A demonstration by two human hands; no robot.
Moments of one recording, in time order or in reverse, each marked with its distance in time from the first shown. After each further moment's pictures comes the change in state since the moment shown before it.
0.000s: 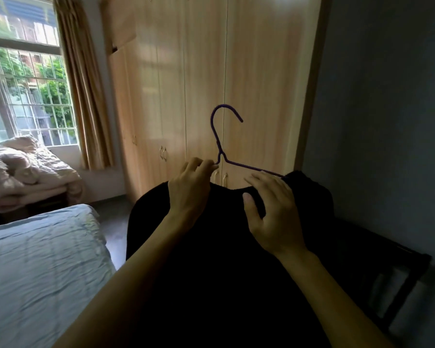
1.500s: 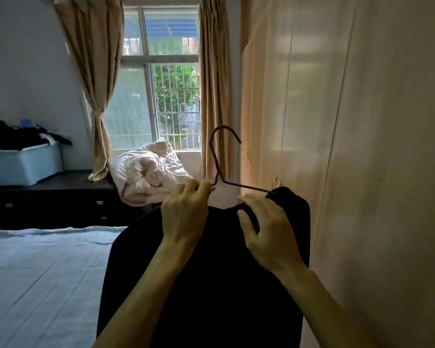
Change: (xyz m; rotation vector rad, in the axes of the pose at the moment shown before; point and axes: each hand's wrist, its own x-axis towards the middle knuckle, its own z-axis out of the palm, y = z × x) left_hand 0.183 -0.525 0.386 0.846 -0.032 -0.244; right_hand 0.372 0.249 0.691 0.585 -0.356 -0.173
